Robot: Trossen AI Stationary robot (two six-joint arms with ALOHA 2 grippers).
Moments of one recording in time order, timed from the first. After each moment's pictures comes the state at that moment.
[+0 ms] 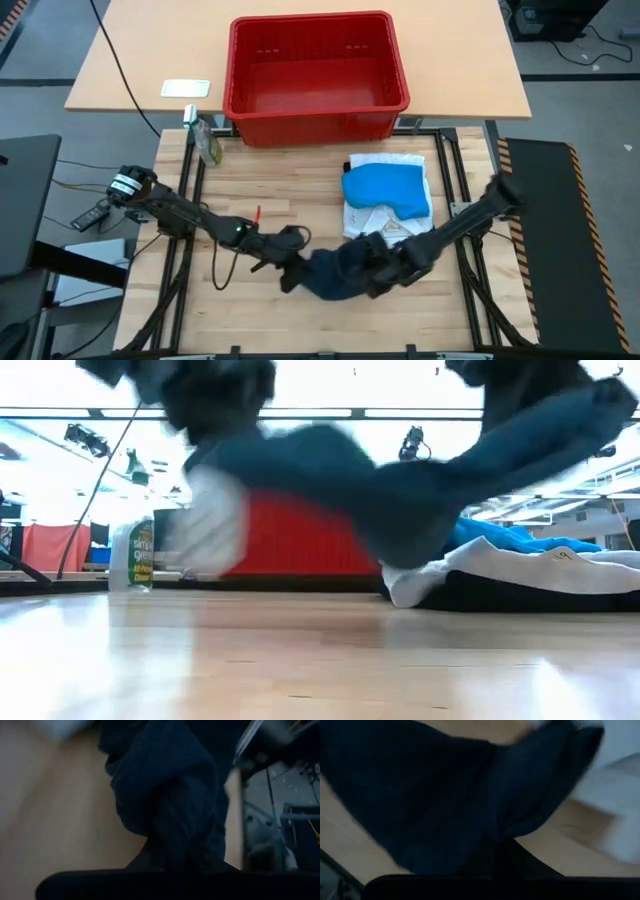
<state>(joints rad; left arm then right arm) -0.34 1.55 0.83 0.08 -0.06 -0.75 0.51 1.73 1.34 -0.89 0.29 1.59</state>
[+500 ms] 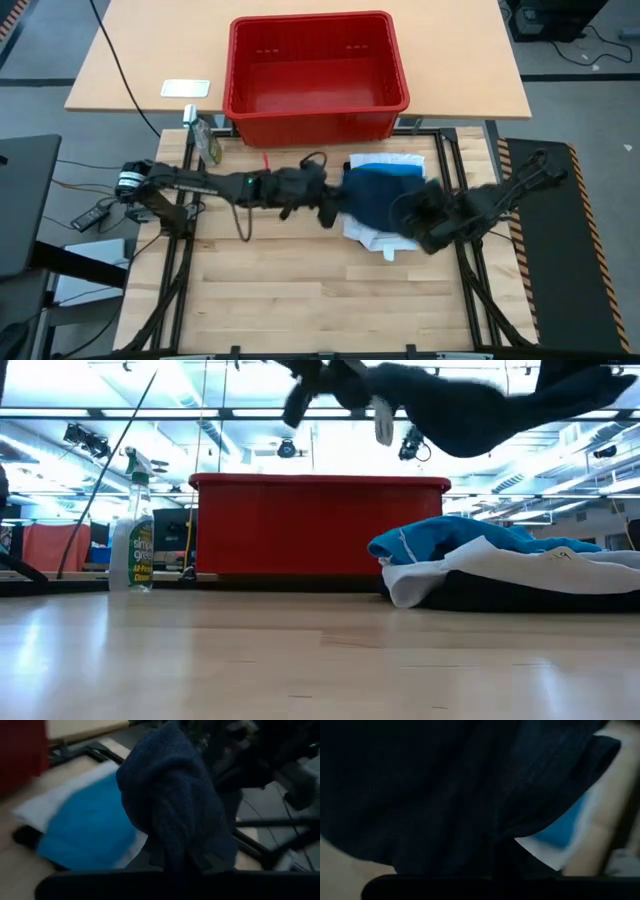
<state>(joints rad) -0.06 1.58 1.29 -0.05 -0.25 -0.54 0.50 1.30 1.34 -1.53 0.52 1.58</state>
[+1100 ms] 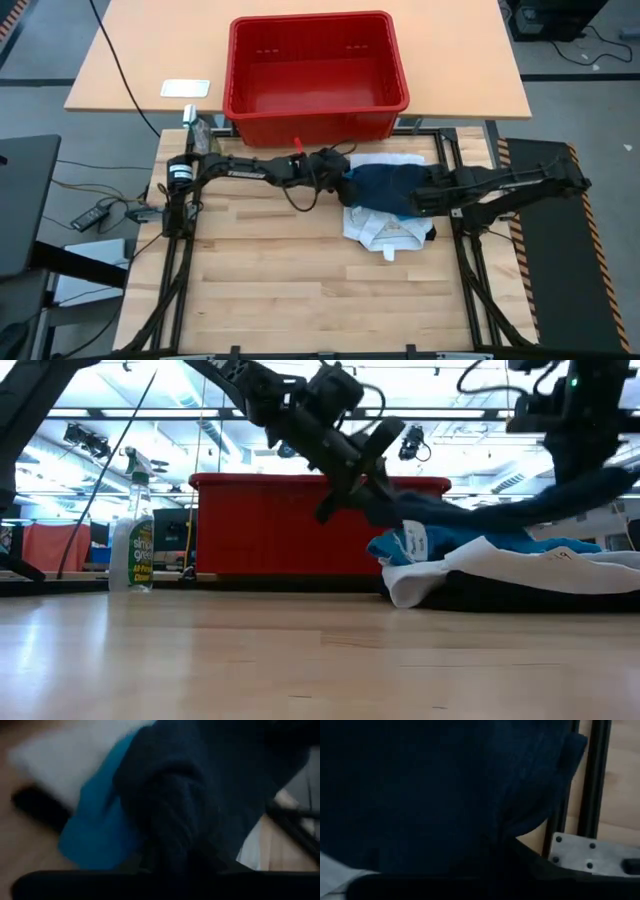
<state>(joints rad) 0.20 1.95 1.42 -0.04 0.02 -0.58 0.09 1.09 0.97 -1.47 0.39 1.47</state>
